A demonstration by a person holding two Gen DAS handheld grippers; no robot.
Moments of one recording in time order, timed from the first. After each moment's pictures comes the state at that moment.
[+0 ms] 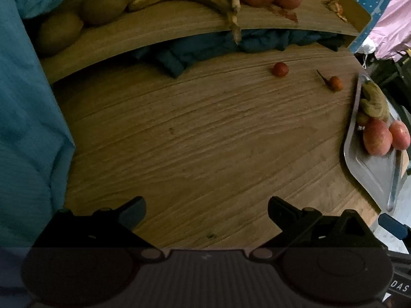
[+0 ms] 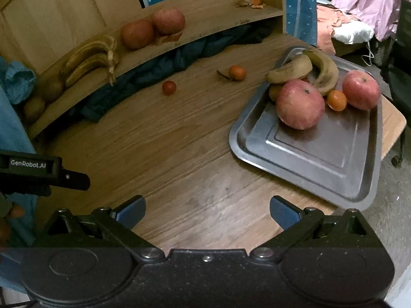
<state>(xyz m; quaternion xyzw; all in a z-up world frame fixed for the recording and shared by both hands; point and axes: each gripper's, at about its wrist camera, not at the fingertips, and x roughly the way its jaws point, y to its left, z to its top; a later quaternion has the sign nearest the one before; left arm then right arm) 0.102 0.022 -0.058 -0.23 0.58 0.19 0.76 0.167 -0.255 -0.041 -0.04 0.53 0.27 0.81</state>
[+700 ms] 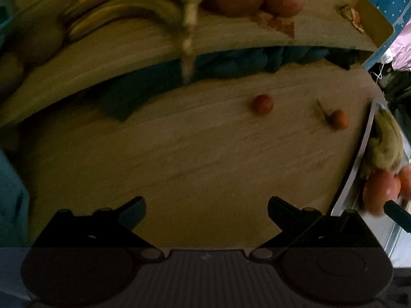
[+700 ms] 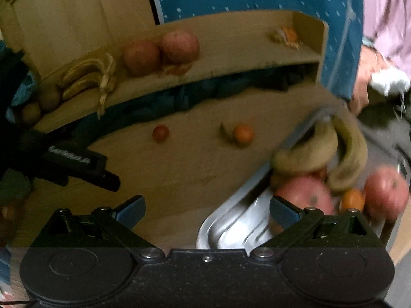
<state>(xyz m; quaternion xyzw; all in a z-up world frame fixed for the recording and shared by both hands) 0.212 0.014 -0.076 -0.24 0.58 0.23 0.74 0.277 -0.236 -0.049 -0.11 0.46 0.37 0.80</state>
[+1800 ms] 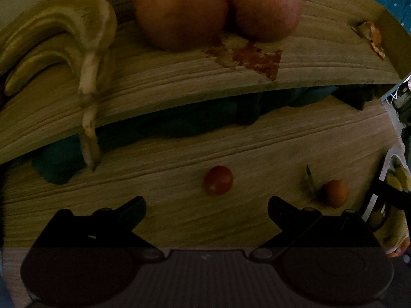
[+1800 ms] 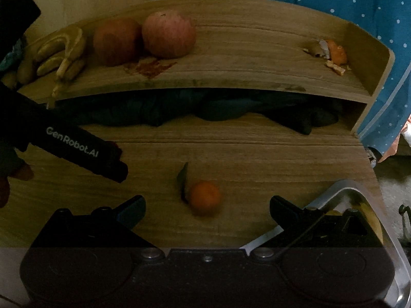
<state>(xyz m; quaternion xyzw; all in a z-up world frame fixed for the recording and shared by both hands) 0.325 0.011 -0.113 -0.25 0.57 0.27 0.74 0.395 -0.189 -0.100 -0.21 0.44 0.45 0.75</state>
